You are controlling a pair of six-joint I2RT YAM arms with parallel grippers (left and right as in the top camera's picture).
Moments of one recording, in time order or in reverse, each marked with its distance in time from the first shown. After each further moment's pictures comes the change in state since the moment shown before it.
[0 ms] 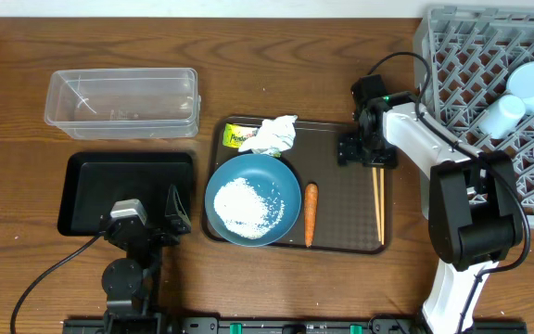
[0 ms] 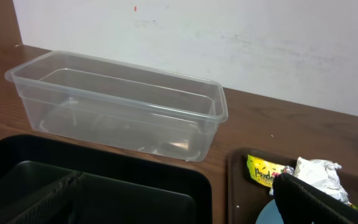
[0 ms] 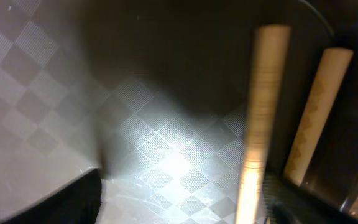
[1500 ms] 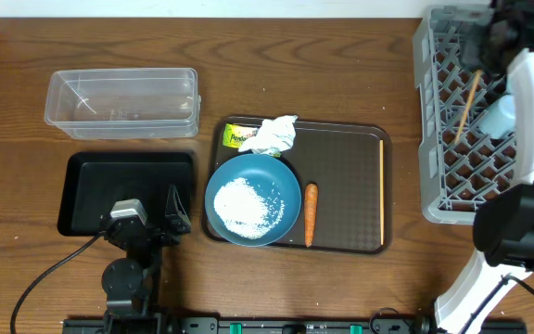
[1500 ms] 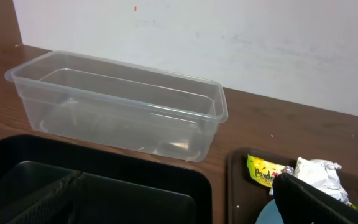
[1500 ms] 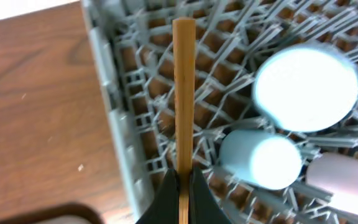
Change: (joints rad) left arm 0.000 0.000 0.000 0.000 0.000 0.000; right arm -0.413 -0.024 0.680 -0.169 0.190 -0.193
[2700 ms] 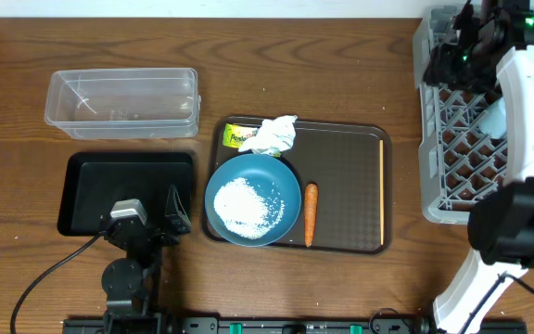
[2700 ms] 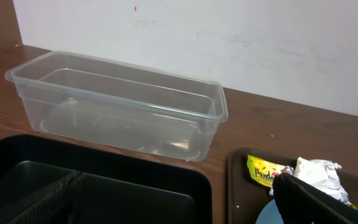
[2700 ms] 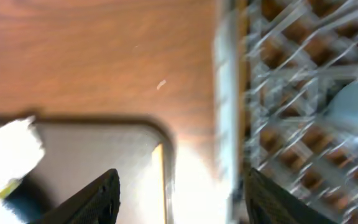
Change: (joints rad) left arm 0.000 0.000 0.000 0.000 0.000 0.000; right arm 0.060 0.003 0.000 -0.249 -0.331 -0.040
